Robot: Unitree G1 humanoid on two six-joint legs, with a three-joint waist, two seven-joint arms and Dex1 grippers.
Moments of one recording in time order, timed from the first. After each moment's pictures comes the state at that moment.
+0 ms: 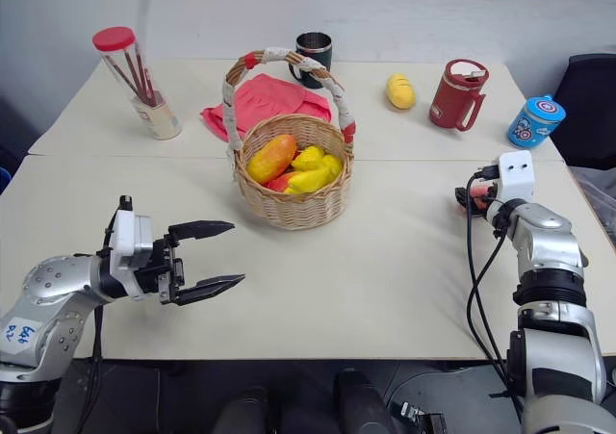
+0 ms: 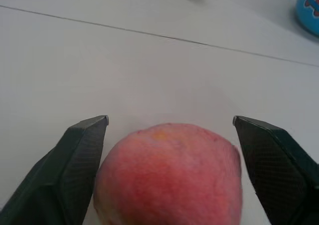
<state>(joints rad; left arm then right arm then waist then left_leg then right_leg) -0.09 0.71 0.19 -0.38 -0.58 0.31 -1.01 -0.73 -0.66 -0.20 0.71 0.19 0.37 0.46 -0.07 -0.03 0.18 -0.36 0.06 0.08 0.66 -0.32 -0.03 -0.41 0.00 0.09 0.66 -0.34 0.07</state>
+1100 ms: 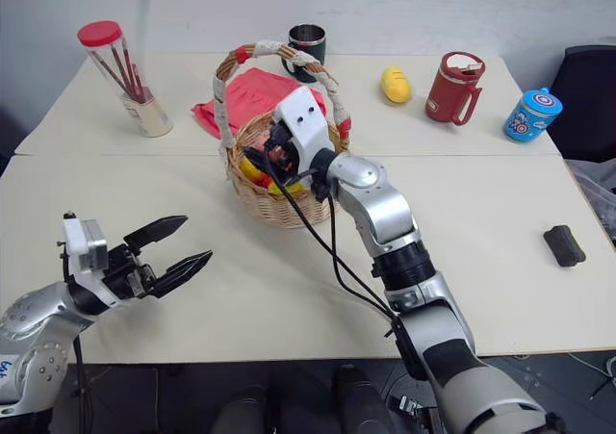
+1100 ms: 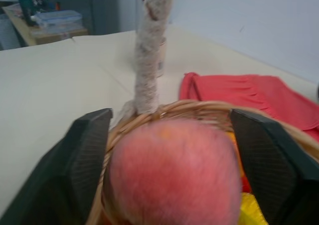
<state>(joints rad) 0.10 0.57 0.37 -0.39 -0.67 0.30 -0.84 -0.97 -0.11 0.18 0.22 0.22 0.41 0.51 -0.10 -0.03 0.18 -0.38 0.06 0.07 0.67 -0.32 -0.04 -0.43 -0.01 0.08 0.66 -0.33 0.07</state>
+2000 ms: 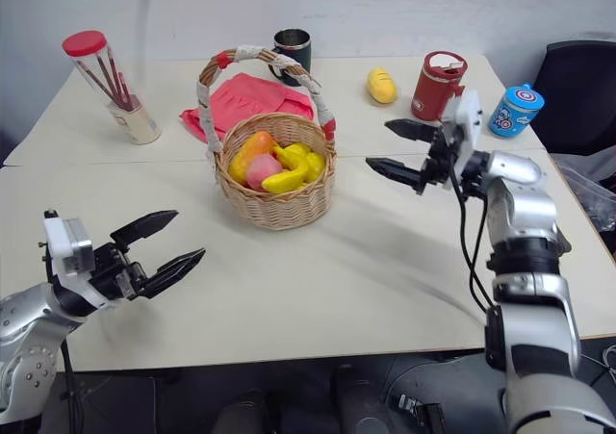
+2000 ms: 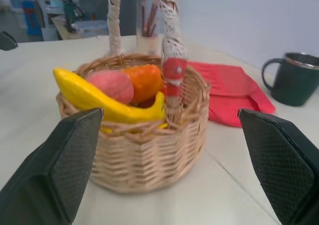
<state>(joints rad) 0.07 0.61 0.41 -0.41 -0.68 0.30 -0.83 -1.02 -0.51 -0.07 0.77 0.37 0.04 1.29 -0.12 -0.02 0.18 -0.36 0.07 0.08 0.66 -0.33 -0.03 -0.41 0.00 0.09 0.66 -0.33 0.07</state>
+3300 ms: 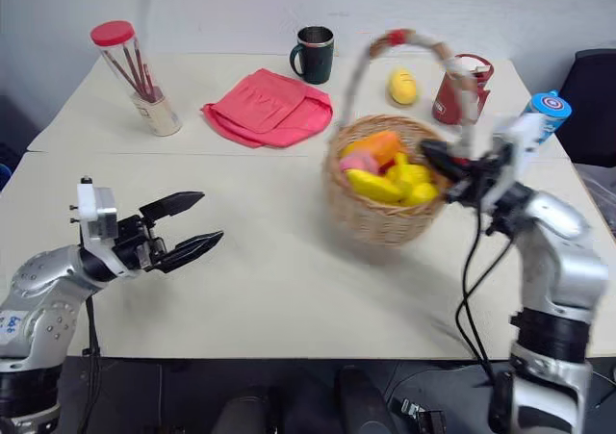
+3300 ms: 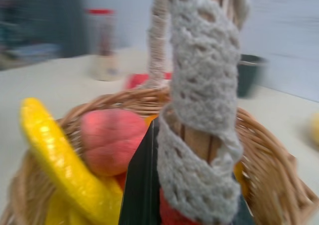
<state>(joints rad) -0.18 0.65 0.27 -0.22 -0.68 0.35 -0.93 -0.45 -0.56 -0.46 -0.12 0.46 0.51 0.80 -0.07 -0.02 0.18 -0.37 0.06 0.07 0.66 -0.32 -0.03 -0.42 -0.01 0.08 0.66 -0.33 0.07</state>
